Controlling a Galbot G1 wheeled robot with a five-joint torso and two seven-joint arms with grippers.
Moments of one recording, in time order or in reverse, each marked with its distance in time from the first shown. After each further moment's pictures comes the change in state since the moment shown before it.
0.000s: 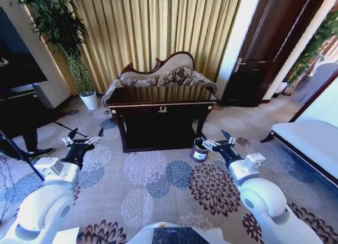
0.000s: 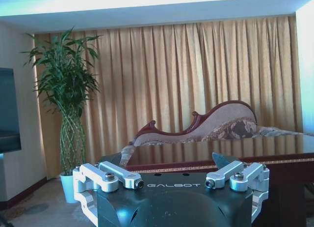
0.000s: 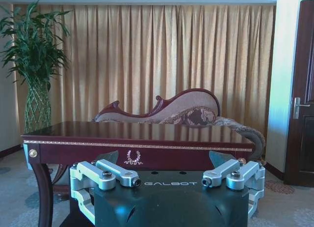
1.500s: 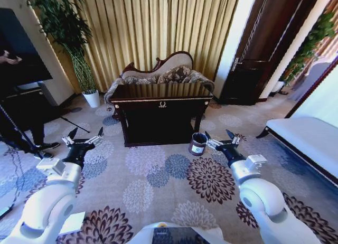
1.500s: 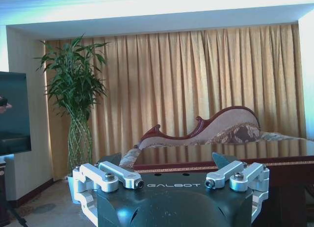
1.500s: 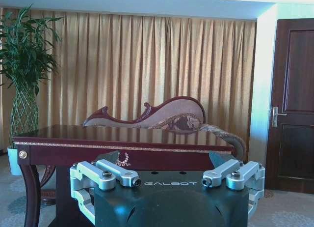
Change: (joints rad) left arm -0.008 -0.009 0.018 0.011 0.018 -0.027 -0.014; right arm -0.013 0.015 0.014 -0.034 -0.050 0.059 0.013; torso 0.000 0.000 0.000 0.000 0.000
